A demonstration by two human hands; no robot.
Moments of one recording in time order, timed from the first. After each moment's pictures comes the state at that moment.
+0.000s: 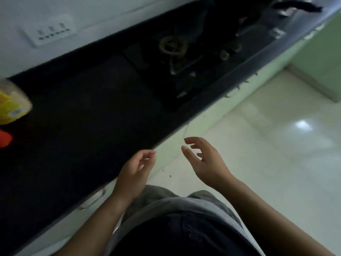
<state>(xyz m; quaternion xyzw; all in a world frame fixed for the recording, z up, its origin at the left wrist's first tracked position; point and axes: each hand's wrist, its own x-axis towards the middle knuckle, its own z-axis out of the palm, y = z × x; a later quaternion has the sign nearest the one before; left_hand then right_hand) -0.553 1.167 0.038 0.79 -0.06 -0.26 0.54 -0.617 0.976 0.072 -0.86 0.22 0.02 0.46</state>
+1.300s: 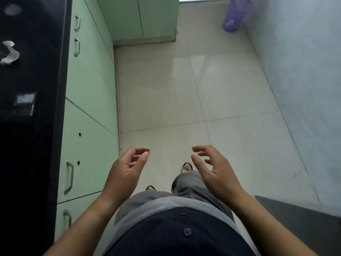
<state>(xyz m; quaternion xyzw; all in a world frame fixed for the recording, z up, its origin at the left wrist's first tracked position) -0.545 0.440 0.045 0.67 -0.47 -0.47 0.32 -0.773 0.421 0.059 -0.62 0.61 -0.22 0.44</state>
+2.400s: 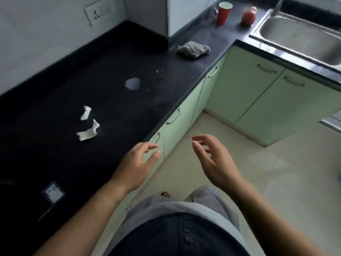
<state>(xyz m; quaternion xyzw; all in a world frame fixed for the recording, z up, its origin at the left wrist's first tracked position) -0.305 -0.033 0.059 0.82 -0.32 -0.26 0.39 -0.449 -0.198 0.086 -0.85 0.29 -0.12 0.43</state>
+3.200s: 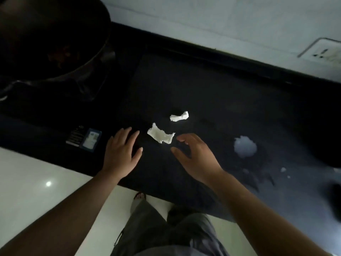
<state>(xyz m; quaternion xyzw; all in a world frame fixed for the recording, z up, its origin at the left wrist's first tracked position) -0.187 0.031 -0.039 0.97 0.18 -0.07 0.13 -0.082 -0.178 0.022 -0.87 -0.26 0.23 0.34</state>
